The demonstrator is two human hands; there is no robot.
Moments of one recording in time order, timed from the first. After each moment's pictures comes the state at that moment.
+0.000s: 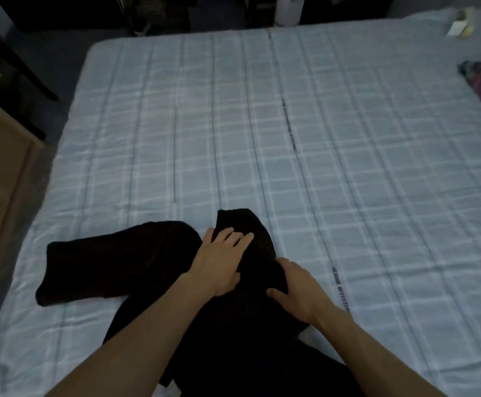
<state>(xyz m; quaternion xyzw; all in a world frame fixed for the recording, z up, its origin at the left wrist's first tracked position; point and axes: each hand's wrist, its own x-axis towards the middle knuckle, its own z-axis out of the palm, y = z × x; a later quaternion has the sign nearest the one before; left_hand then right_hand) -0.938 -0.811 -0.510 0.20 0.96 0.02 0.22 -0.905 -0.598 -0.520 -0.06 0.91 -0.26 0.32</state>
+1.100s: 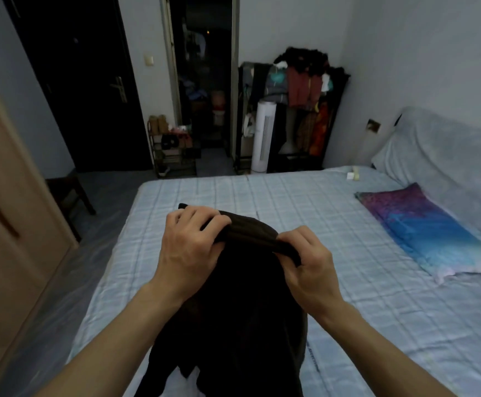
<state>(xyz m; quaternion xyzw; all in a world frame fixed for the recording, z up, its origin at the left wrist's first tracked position) -0.686 -0.830 -0.101 0.21 0.87 0.14 -0.43 -0.679 -0.602 -0.120 -0.23 0.84 -0.37 -0.32</state>
